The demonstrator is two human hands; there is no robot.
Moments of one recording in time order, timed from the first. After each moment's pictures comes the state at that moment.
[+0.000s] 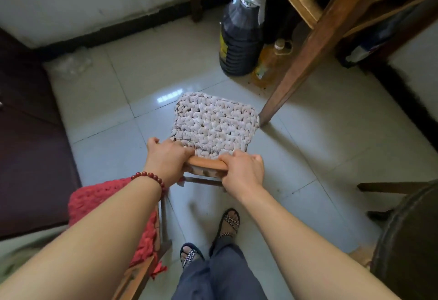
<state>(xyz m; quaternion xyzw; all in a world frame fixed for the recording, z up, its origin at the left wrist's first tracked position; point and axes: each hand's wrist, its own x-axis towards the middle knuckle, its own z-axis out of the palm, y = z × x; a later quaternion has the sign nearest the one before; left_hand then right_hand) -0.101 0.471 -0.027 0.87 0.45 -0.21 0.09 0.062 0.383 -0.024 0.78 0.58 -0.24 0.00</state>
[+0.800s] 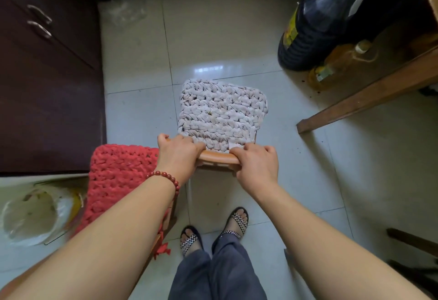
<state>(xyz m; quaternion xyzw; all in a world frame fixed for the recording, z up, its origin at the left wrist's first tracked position) -0.164 0.472 -0.093 0.78 0.59 -0.16 0.13 0.017 0.445 -0.091 0.66 0.72 -0.20 0.08</state>
